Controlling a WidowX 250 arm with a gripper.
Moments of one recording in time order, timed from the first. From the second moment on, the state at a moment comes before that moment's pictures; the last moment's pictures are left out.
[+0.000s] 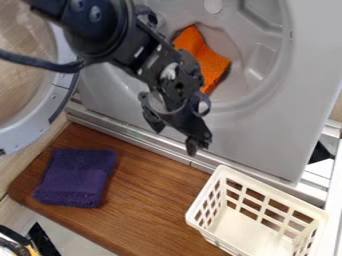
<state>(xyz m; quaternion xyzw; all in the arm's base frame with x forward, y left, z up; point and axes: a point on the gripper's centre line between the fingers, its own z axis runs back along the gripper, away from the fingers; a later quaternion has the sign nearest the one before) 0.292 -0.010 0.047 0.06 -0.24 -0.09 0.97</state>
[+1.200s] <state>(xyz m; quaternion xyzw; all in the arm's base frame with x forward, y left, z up) 0.367 0.015 0.056 0.05 -0.36 -0.08 0.93</state>
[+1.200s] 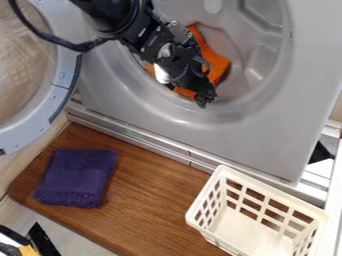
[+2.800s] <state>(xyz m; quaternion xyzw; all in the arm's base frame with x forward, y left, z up) 0.380 0.022 0.039 0.06 -0.34 -0.09 0.93</state>
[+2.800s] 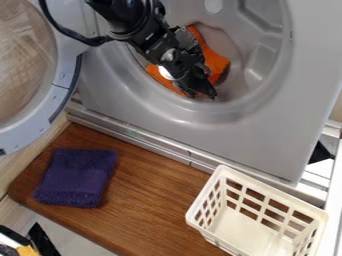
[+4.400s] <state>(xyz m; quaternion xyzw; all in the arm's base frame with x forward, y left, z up) 0.263 -0.001 0.080 0.09 -0.31 -0.07 0.94</state>
